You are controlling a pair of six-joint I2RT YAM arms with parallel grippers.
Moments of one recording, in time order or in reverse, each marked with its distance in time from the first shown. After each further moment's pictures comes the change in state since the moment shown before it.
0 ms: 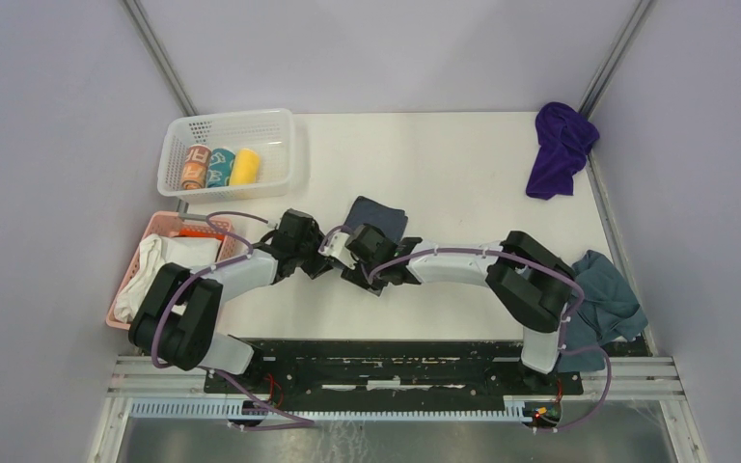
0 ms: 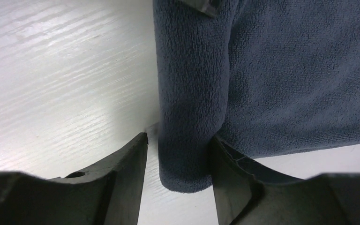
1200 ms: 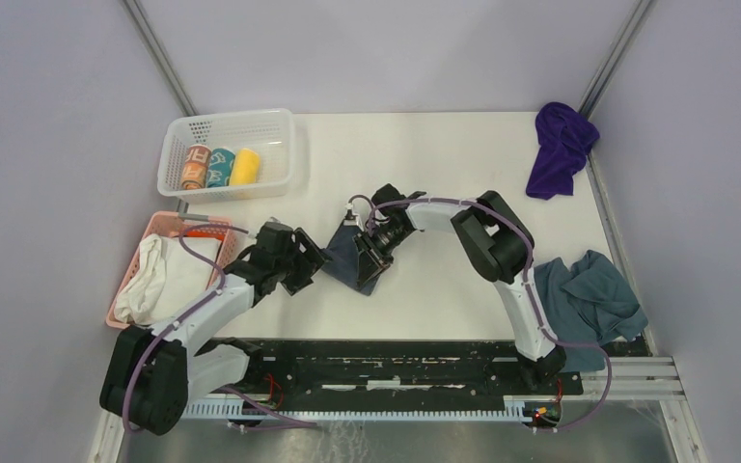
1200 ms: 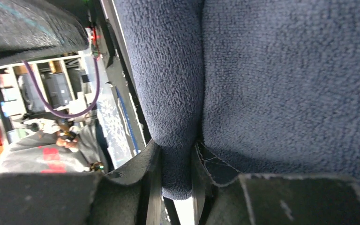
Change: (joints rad) left arm 0.041 -0.360 -0.099 -0.220 -0.003 0.039; right arm -0.329 0.396 0.348 -0.288 -1.099 0.256
